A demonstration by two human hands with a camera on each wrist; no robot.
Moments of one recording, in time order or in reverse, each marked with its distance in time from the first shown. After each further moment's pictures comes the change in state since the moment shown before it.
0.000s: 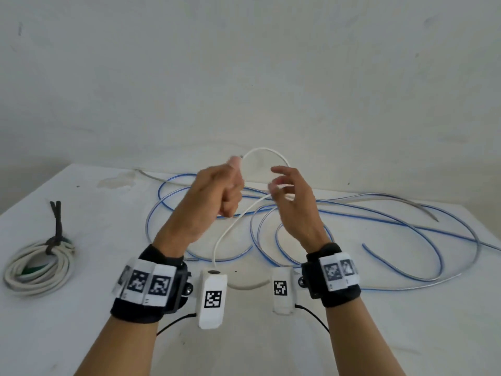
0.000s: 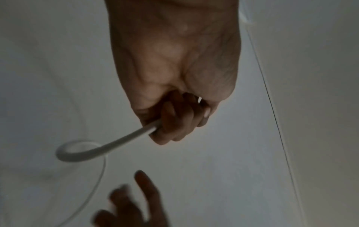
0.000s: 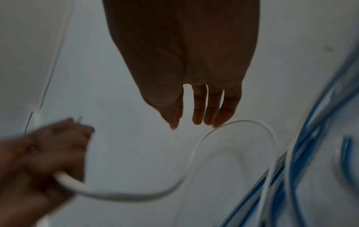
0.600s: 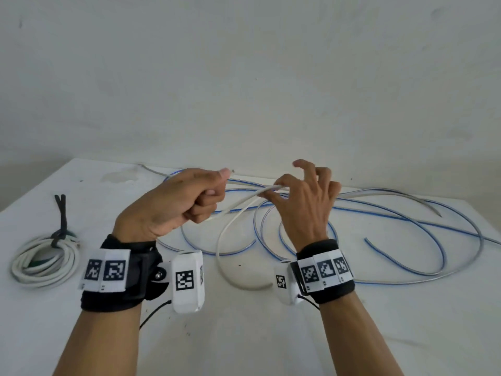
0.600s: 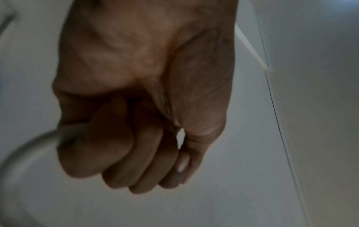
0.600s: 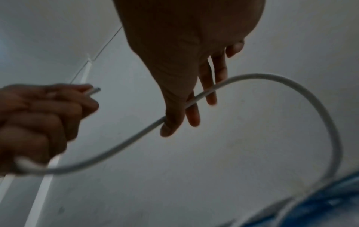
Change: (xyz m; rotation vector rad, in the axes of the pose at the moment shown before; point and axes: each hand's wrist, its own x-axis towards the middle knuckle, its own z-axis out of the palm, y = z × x) left_hand -0.018 0.024 -0.042 0.175 -0.174 -0.301; right_hand -0.006 -0.005 0.006 -0.896 0.232 -0.207
